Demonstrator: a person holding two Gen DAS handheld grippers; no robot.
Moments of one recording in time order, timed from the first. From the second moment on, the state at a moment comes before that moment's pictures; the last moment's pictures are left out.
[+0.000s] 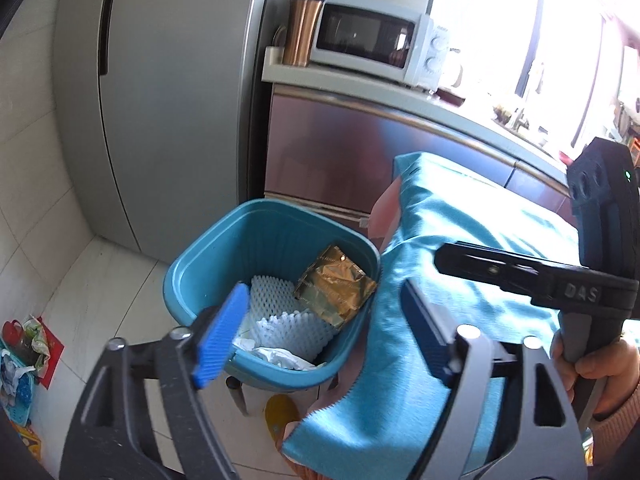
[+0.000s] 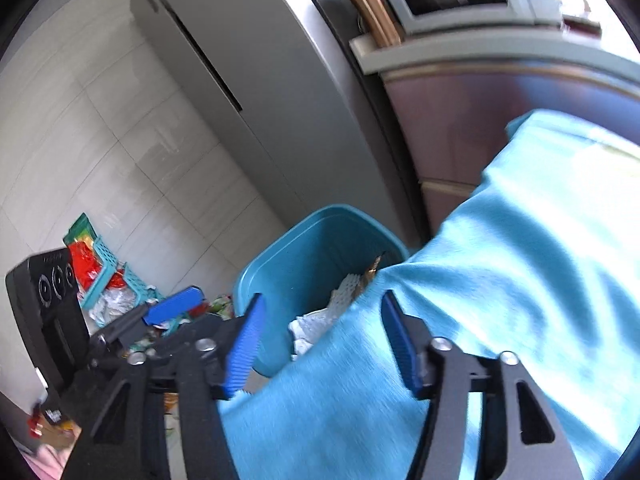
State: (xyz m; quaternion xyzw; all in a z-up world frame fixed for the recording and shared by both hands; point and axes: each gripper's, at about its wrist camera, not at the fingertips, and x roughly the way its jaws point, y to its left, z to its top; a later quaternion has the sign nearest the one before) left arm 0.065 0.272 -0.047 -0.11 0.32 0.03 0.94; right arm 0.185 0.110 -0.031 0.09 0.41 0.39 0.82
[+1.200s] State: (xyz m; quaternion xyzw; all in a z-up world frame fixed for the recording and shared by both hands) left arm -0.027 0.121 0.001 -0.02 0.14 0.04 0.99; right arm 0.005 -0.062 0.015 0.01 0.15 0.11 0.98
